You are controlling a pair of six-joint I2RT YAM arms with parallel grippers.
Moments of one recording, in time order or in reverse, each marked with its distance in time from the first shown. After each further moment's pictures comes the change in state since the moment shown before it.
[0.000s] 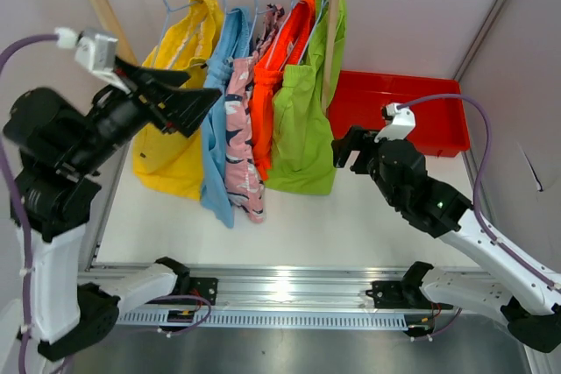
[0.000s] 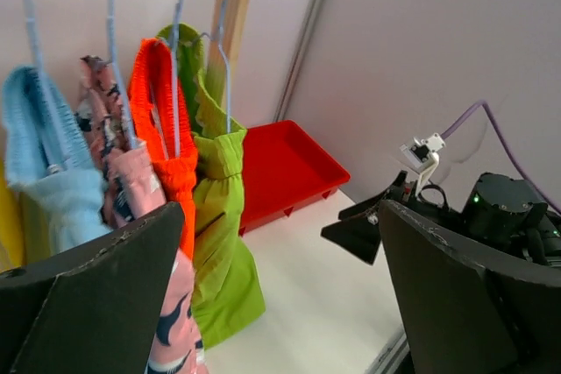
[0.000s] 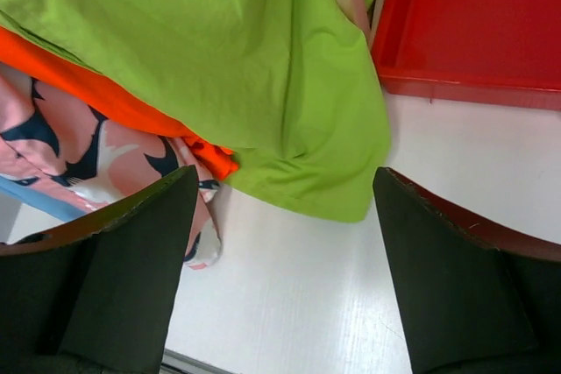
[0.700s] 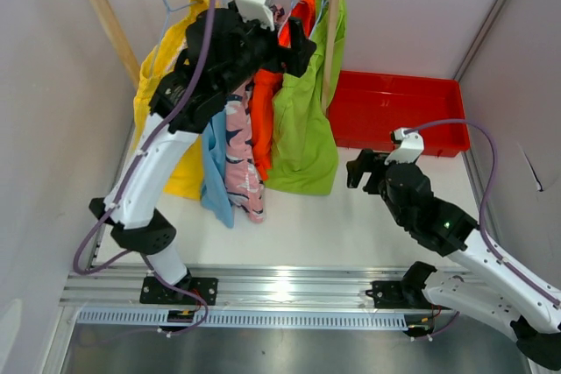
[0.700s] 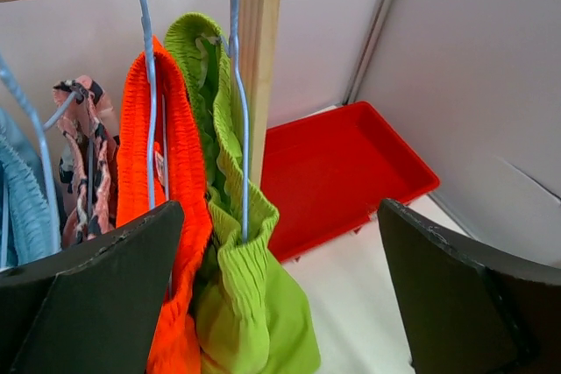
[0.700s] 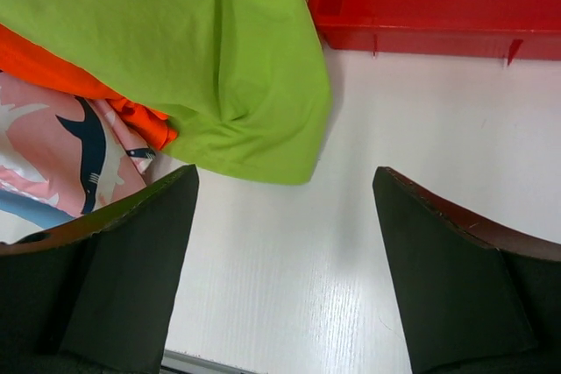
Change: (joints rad) left arm -0.351 0.633 0.472 -0.008 -0.454 0.185; right arm -0.013 -0.151 -0.208 -0.024 0.048 -0.024
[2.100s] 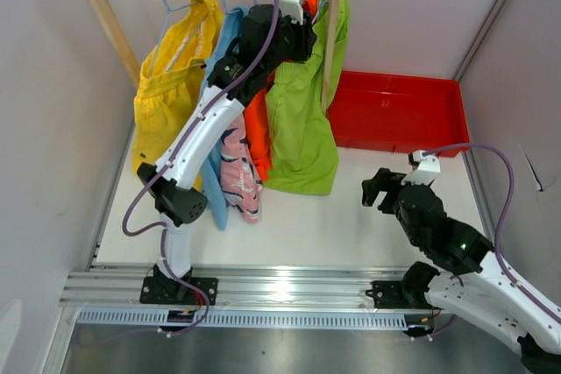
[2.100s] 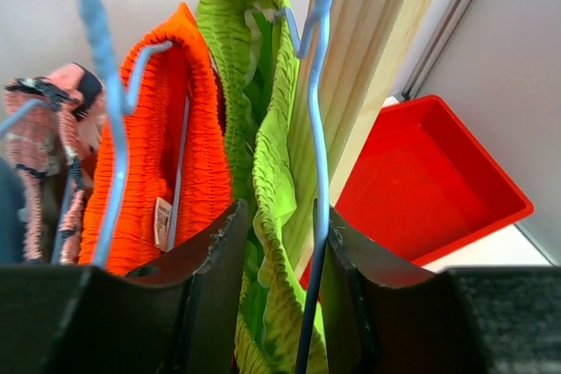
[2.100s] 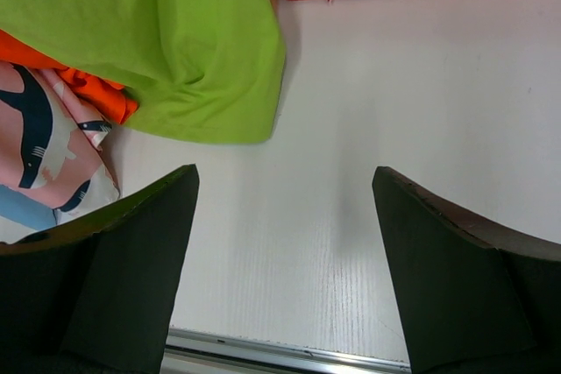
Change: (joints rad) left arm 0.109 0.326 0.065 0.188 0.012 0.021; right arm 0.000 -0.215 -0.145 -0.160 0.037 0.107
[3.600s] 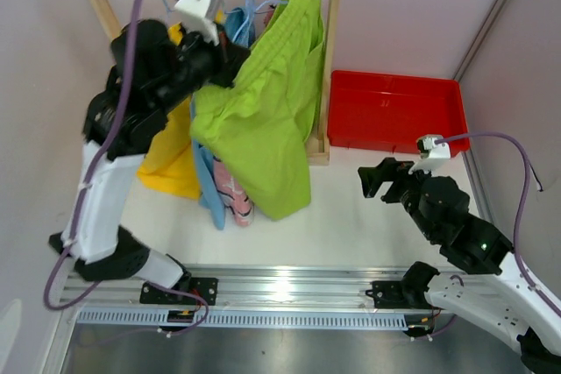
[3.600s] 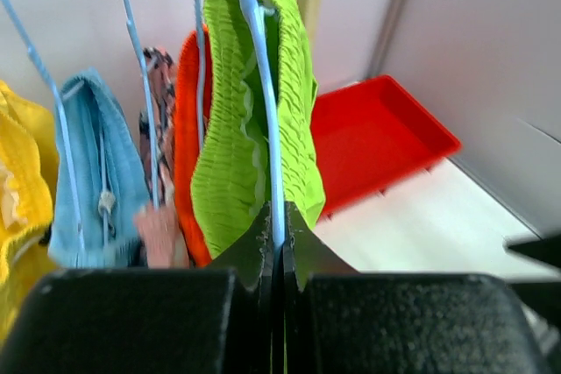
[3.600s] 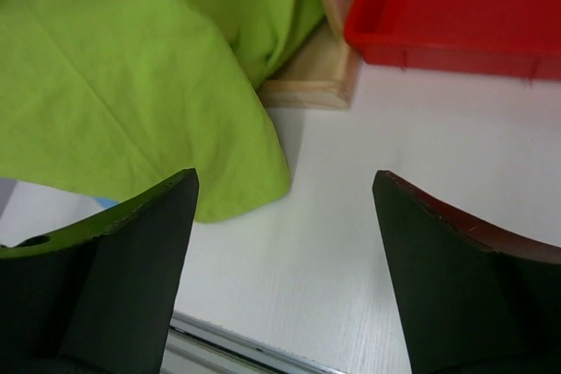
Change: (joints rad) left arm 0.007 -0.488 -0.113 -0.319 0.078 0.052; right arm -0.001 0.023 0.157 0.042 -0.111 -0.103
